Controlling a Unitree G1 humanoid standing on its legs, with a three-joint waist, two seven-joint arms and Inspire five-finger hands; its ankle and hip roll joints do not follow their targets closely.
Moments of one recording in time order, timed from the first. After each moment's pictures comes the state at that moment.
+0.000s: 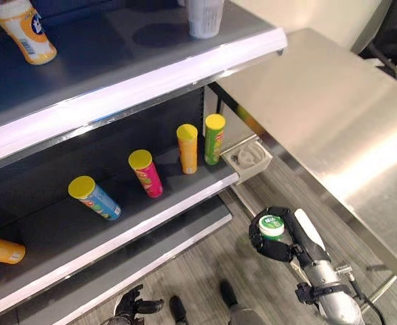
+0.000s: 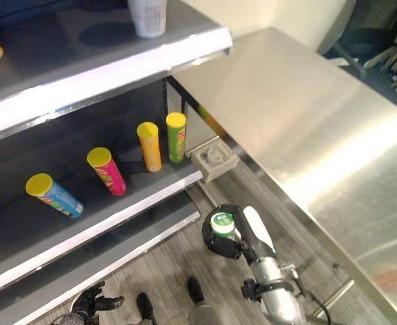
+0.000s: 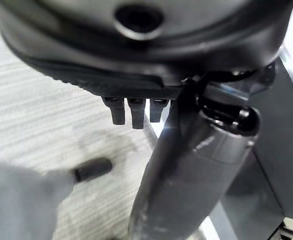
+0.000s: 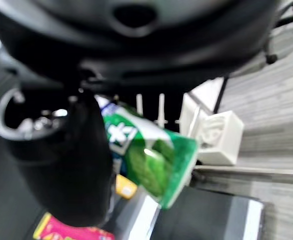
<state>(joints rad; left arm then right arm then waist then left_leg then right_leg) 0.02 0.15 -0.06 1.17 -0.25 -0.14 0.09 0.39 -0.52 0.10 -0.31 -0.18 -0.13 -0.09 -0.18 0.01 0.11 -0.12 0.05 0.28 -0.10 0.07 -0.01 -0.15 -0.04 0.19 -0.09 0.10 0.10</state>
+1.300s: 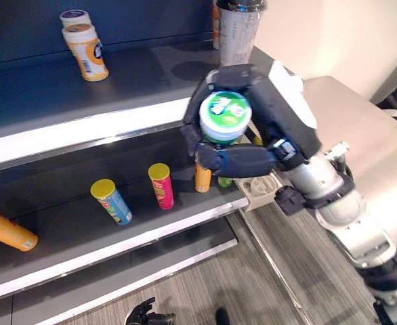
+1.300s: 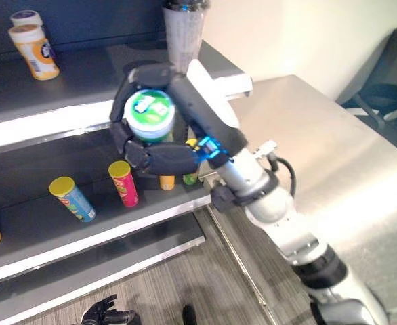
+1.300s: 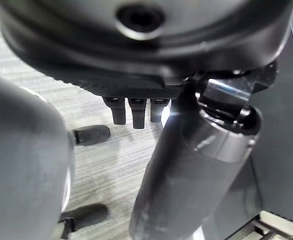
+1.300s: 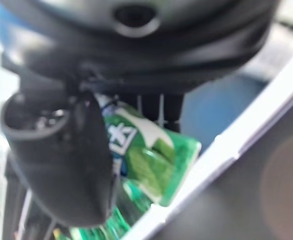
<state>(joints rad) 0.04 0.14 -0.12 1.16 -0.27 -0.12 0.05 -0.60 -0.77 0.40 -0.36 0.22 -0.19 -0.04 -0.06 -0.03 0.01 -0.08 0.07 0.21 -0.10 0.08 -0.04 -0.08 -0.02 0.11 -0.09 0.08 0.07</state>
